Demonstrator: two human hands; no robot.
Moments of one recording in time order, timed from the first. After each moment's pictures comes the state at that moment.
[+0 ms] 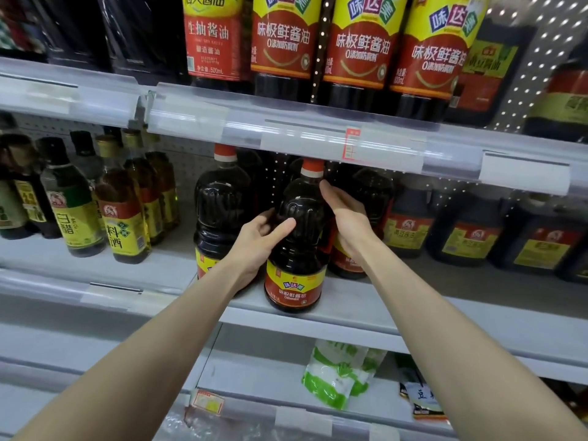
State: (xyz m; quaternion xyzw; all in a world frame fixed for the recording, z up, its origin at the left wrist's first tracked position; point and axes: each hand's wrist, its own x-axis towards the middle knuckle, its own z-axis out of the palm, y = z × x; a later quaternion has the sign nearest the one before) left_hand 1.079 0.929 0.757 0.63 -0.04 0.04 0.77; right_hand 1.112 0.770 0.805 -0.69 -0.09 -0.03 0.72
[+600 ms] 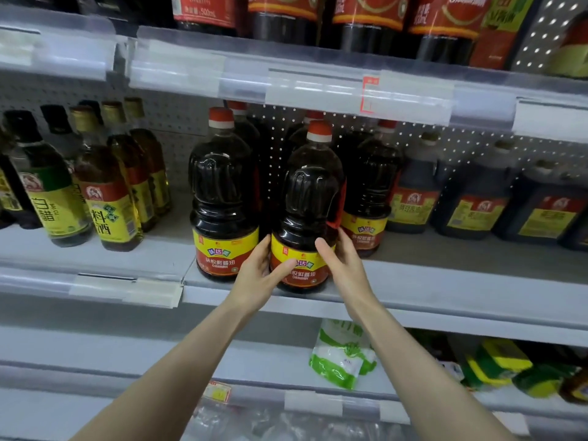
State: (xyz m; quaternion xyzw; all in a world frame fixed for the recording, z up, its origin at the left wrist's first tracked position) left_hand 1.050 0.926 0.674 0.69 -0.09 0.05 0.72; right_hand 1.069 0.767 0.692 -0.70 -0.08 -0.03 0.71
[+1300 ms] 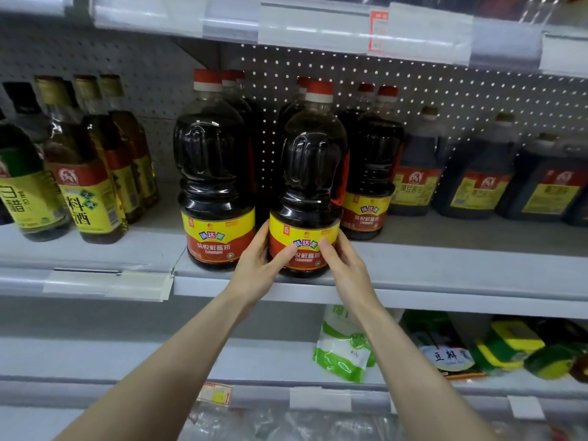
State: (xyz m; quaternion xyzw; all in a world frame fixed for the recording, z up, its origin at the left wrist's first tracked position) left_hand 1.066 0.931 0.639 0.67 -0.14 0.06 0.73; right_hand 1.068 0.770 0.638 -0.71 -0.08 -0.05 0.70
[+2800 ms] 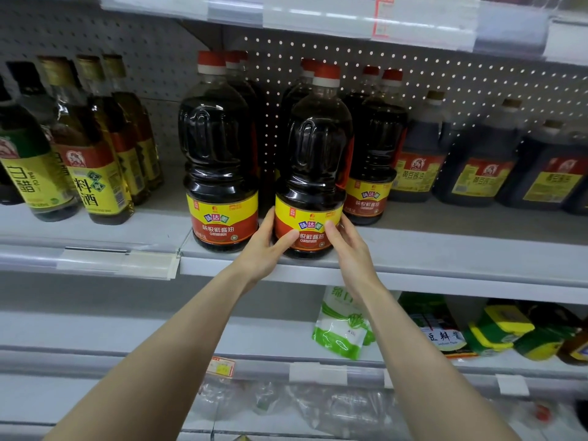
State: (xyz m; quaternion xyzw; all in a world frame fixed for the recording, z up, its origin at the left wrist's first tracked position) left_hand 1.072 0.933 0.644 0.73 -0.11 -0.02 0.67; right_hand 1.066 0.768 0.647 -0.69 -0.05 -0.05 0.72
